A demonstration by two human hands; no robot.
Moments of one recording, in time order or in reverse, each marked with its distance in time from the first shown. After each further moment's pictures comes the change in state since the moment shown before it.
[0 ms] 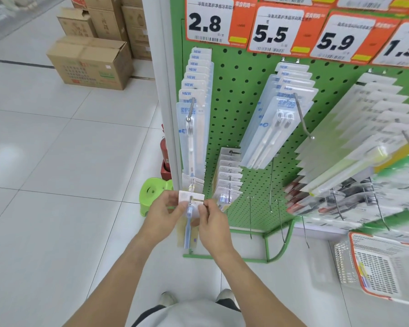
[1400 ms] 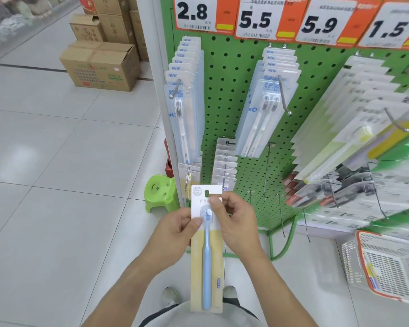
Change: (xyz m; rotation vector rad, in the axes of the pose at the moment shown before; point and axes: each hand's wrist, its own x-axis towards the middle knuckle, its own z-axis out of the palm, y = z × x) left_hand -0.102 0.061 0.027 -0.079 -0.219 -0.019; right_hand -0.046 -0.017 -0.075 0.344 0.046 -0.190
